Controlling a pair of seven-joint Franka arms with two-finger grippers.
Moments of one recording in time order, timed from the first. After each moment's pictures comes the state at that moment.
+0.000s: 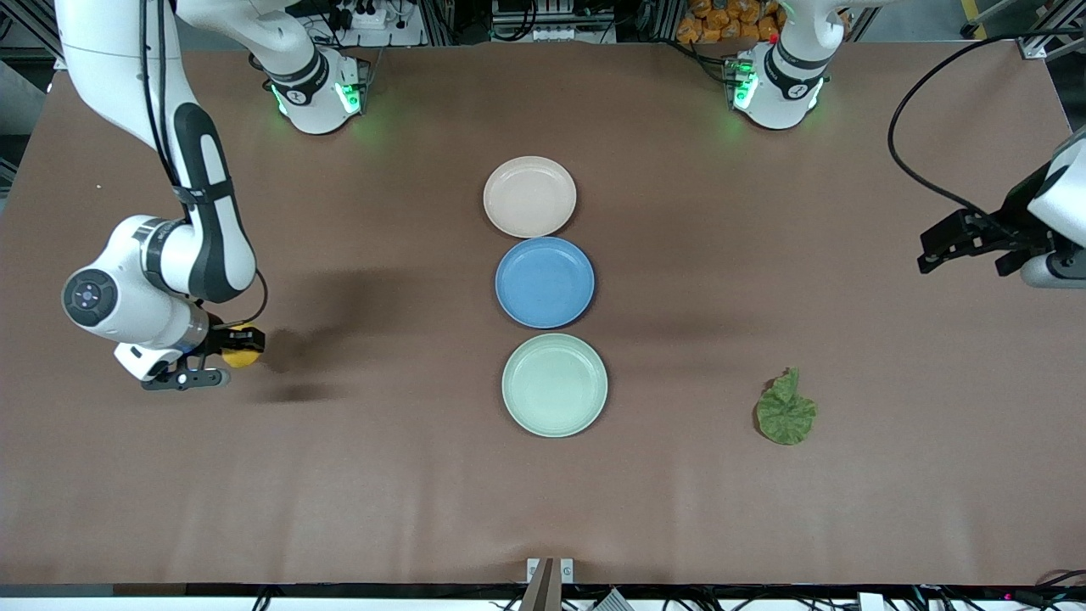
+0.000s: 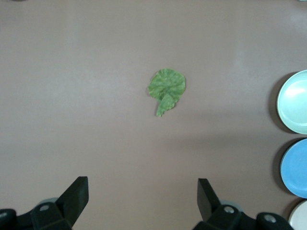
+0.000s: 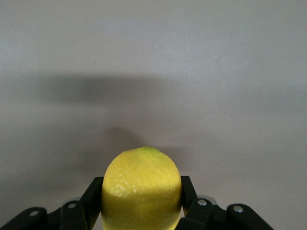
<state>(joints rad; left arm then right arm) 0.00 0.08 -0.06 -1.52 -0.01 1.67 -0.03 0.41 0.50 -0.50 -1.94 0.27 2.29 -0.31</state>
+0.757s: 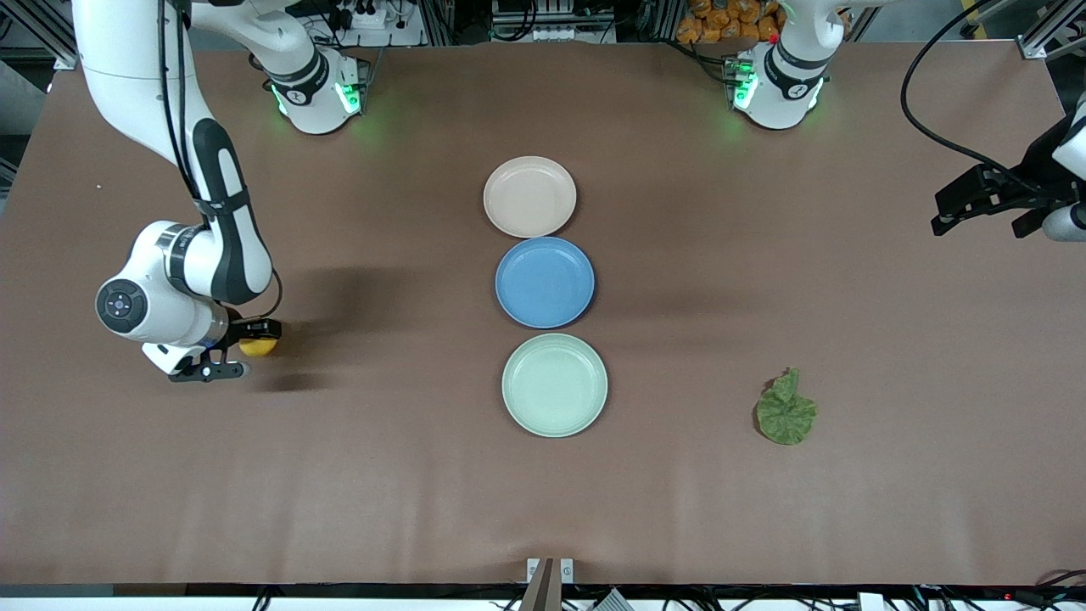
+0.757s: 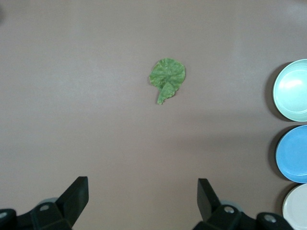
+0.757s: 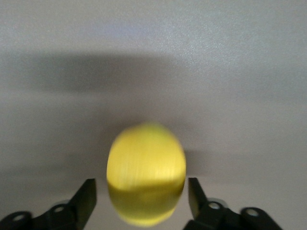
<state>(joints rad) 0.00 0.01 -0.06 -1.52 -0.01 1.59 -0.03 0.41 0.54 -0.49 -1.98 0.27 2.28 -0.31</state>
